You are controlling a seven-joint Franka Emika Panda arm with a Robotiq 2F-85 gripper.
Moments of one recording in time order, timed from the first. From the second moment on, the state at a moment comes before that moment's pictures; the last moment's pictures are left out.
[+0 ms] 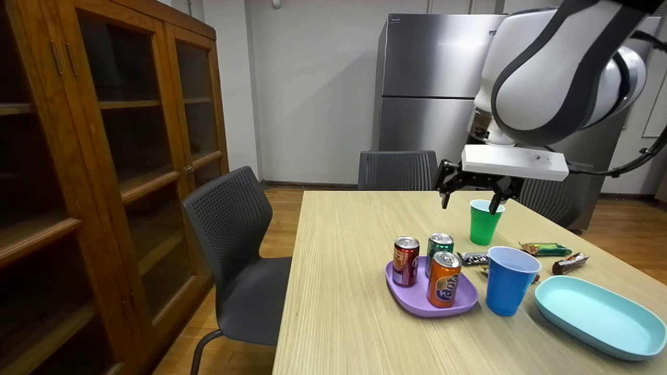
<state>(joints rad) 0.12 0.16 -0.02 -2.48 -0.38 2.93 0.65</state>
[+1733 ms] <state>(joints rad) -0.09 0.29 -0.17 -2.20 0.05 2.83 0.28</state>
